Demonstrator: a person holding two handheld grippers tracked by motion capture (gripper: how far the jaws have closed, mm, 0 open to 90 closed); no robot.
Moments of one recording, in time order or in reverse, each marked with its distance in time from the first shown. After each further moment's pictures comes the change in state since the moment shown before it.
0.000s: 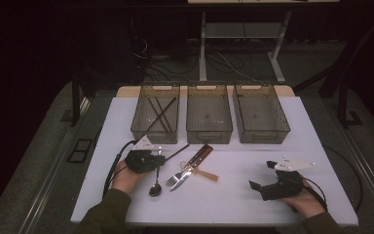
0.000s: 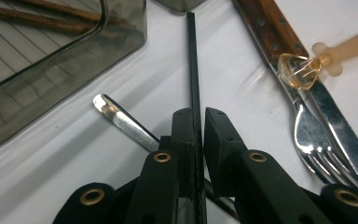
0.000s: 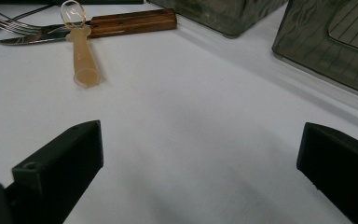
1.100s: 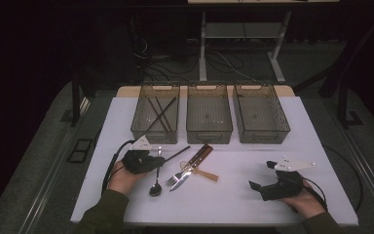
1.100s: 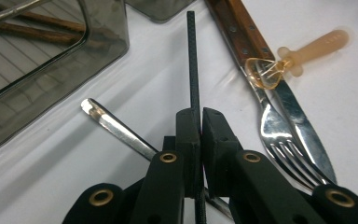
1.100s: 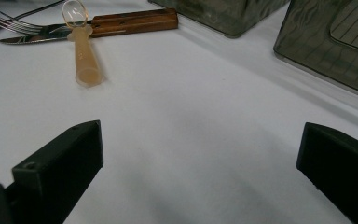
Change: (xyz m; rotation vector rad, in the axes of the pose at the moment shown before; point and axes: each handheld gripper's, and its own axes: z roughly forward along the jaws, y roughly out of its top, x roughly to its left) left arm -0.007 0.006 -0.017 -0.006 -0.053 0.011; right arm 0.000 0.000 0.000 0.000 0.004 -0.006
